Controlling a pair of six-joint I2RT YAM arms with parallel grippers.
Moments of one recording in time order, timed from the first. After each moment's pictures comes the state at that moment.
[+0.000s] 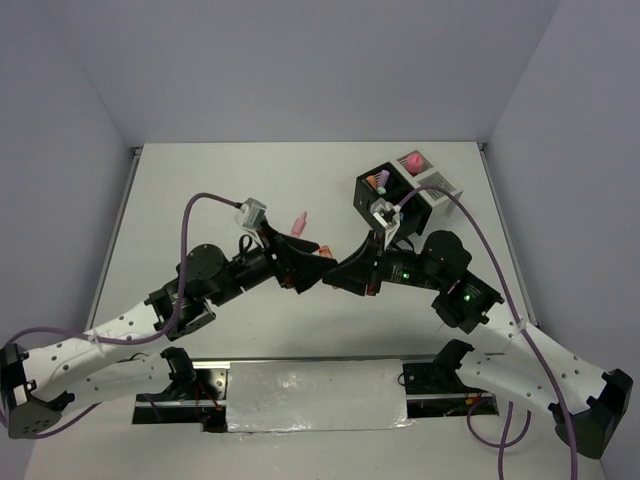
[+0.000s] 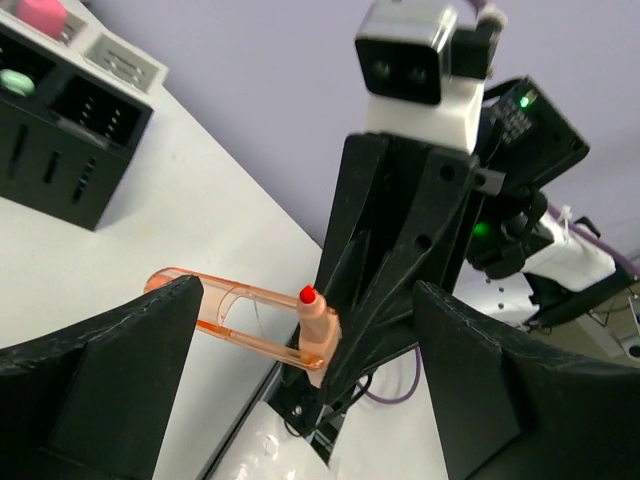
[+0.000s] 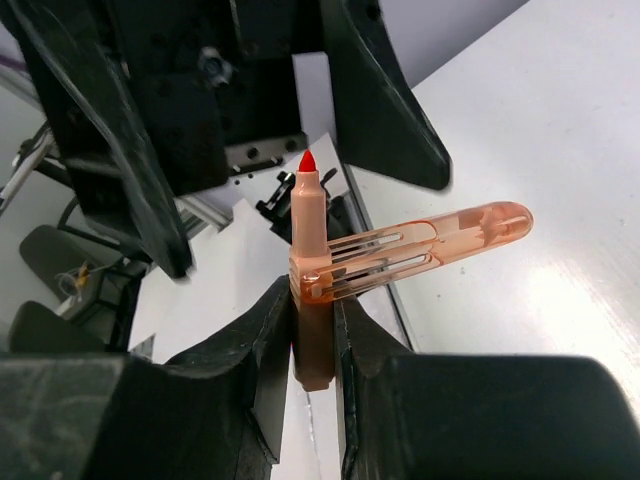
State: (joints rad) left arm -0.98 0.89 0.76 0.24 0.04 -0.70; right arm 0.75 0.77 0.72 0.08 -0.60 0.63
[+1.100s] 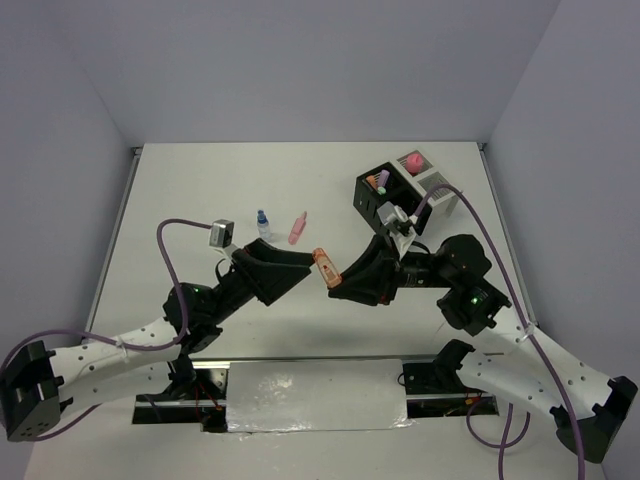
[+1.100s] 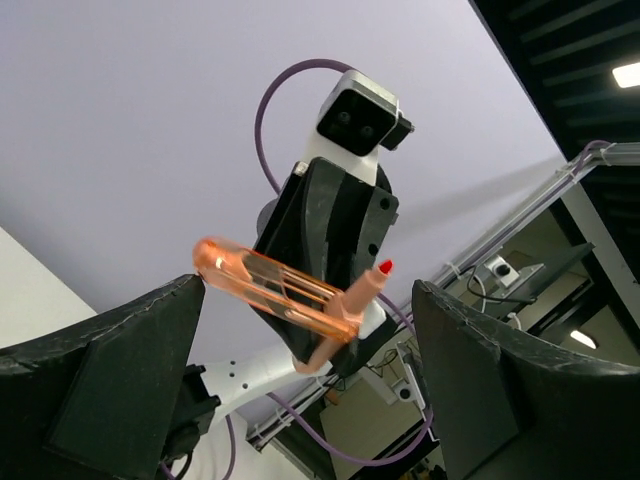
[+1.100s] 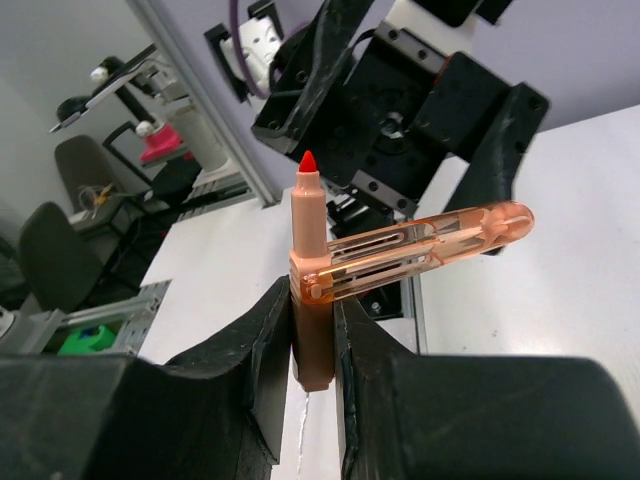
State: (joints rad) left arm -0.97 0.84 0.41 0.99 0.06 -1.10; right arm 0.74 0.74 0.75 0.23 -0.82 0.55
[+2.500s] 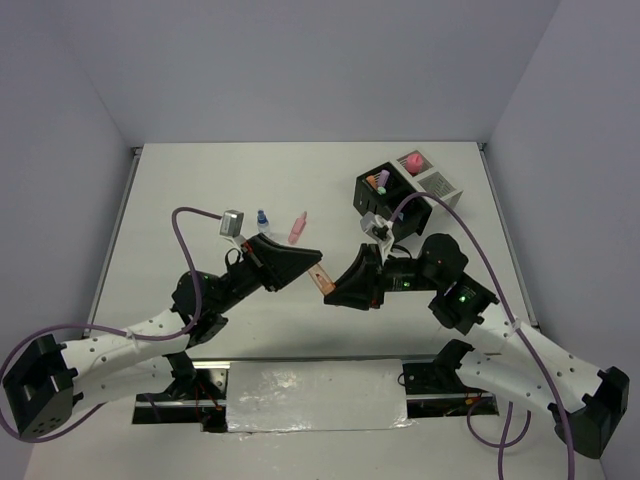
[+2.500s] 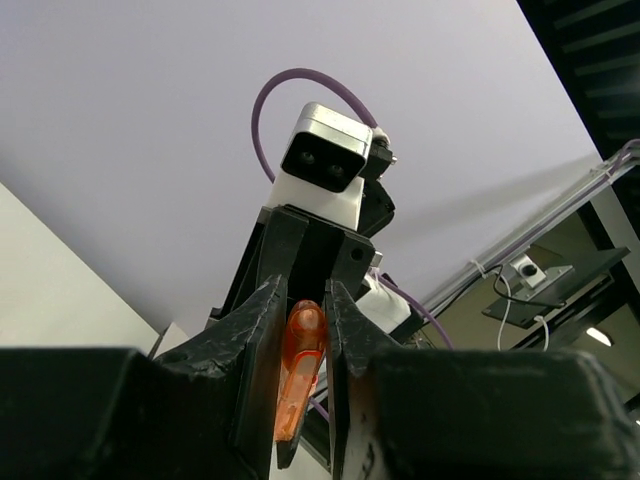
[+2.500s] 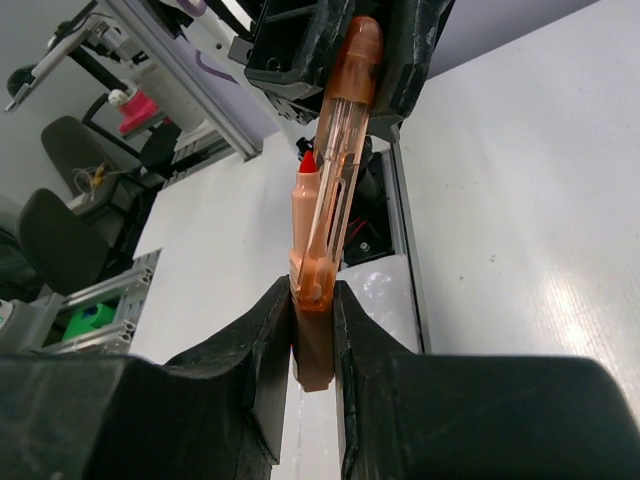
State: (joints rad) left arm -0.90 0.95 0.44 1.02 0.15 -1.14; right arm 0.74 0.78 0.66 0.15 -0.82 0.50
